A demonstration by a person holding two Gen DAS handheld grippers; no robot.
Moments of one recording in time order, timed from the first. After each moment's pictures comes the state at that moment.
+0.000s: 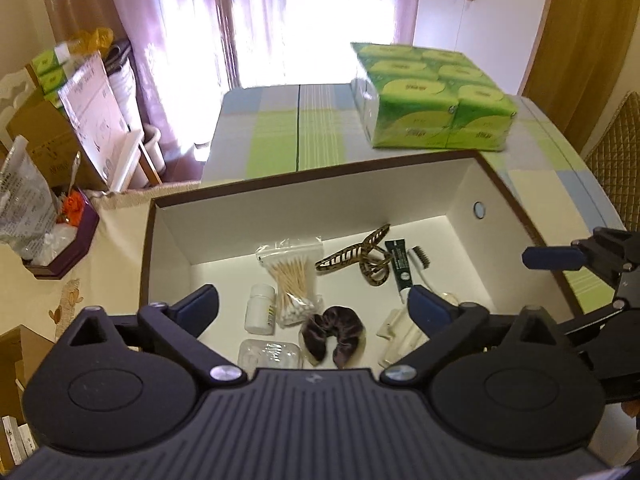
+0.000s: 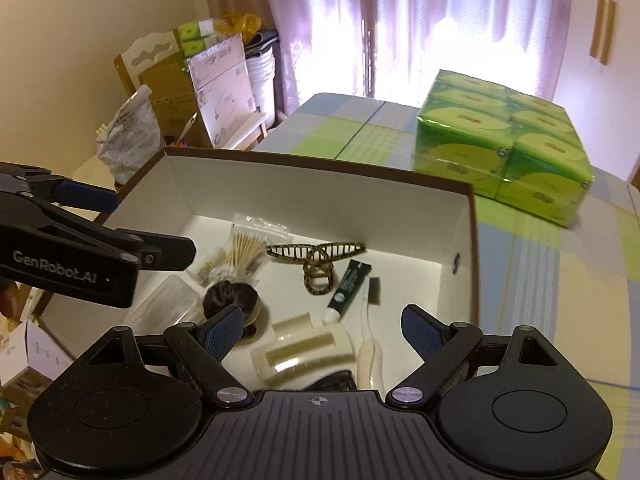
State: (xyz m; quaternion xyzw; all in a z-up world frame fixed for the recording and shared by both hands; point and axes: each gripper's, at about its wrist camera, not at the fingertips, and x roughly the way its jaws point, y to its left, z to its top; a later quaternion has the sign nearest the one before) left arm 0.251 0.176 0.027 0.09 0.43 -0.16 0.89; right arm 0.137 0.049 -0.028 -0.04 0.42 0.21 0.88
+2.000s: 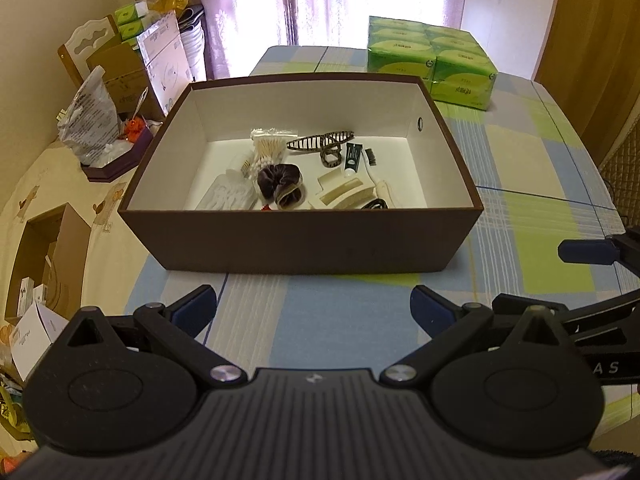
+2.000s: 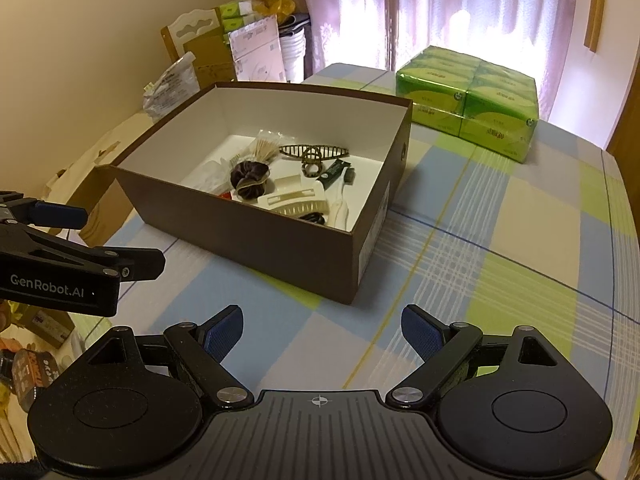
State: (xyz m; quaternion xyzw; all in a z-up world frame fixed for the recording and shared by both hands) left arm 0.050 0.109 0.032 0.05 0.46 -0.03 0.89; right arm -0.004 -0.069 -0.014 -0.07 0.44 0.26 0.86
